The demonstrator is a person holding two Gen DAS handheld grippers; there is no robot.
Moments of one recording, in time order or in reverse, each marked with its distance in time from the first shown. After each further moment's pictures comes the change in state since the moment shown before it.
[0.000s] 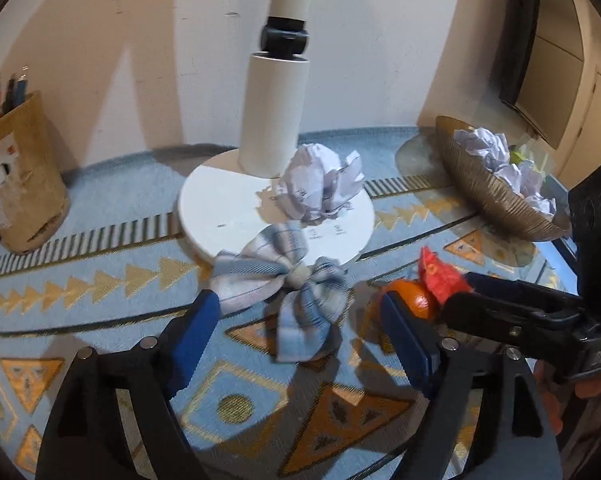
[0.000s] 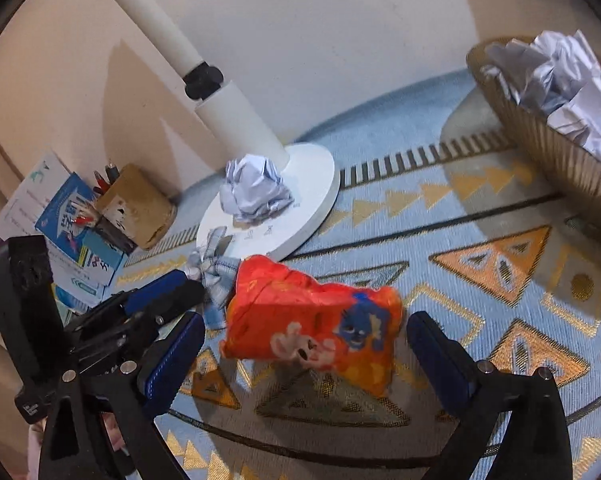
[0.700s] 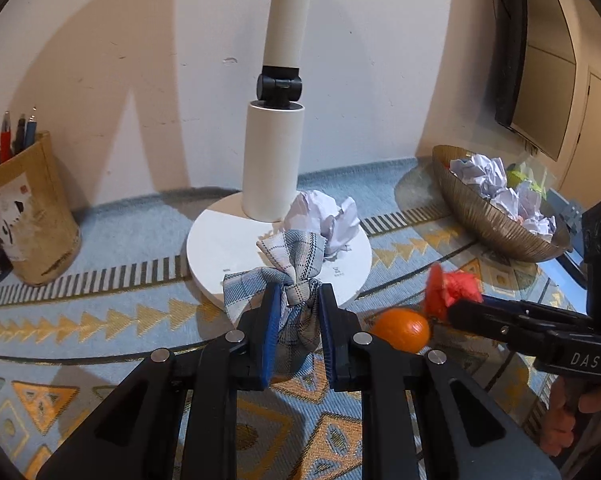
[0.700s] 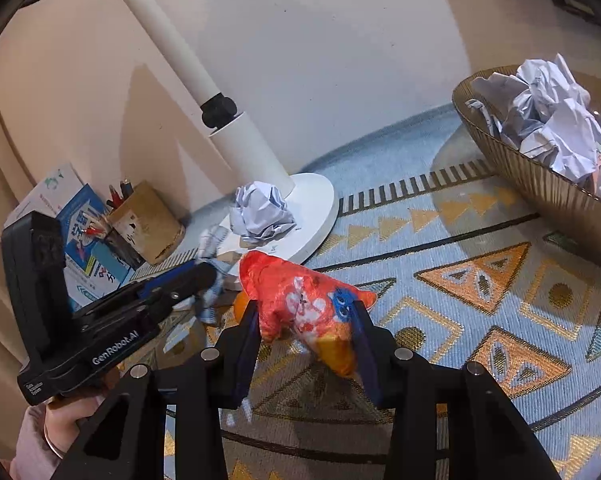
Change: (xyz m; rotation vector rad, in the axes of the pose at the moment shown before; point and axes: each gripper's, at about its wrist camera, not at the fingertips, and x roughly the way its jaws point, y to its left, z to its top) left arm -0.013 -0.004 0.007 0.020 -0.123 0.059; right arm -0.024 -0.001 -0.005 -0.026 -0.106 0.008
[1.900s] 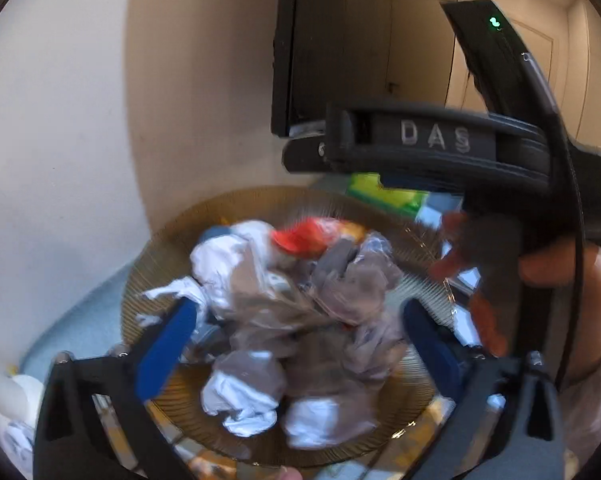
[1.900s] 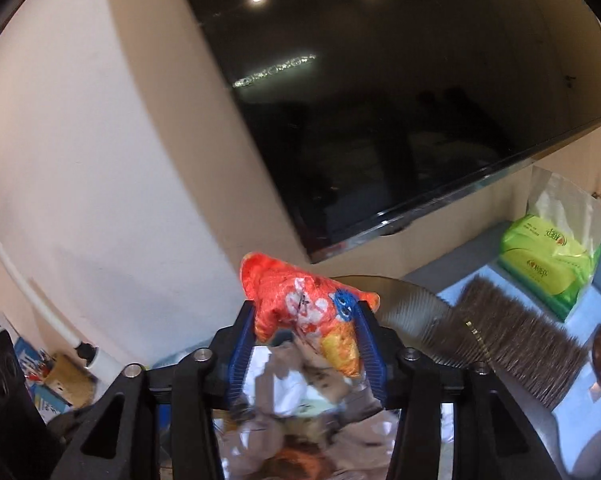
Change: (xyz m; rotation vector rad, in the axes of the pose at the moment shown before) left arm 0.085 -0.260 0.099 0.333 0.025 -0.336; right arm -0.125 -0.167 0.176 0.122 -0.254 -0.342
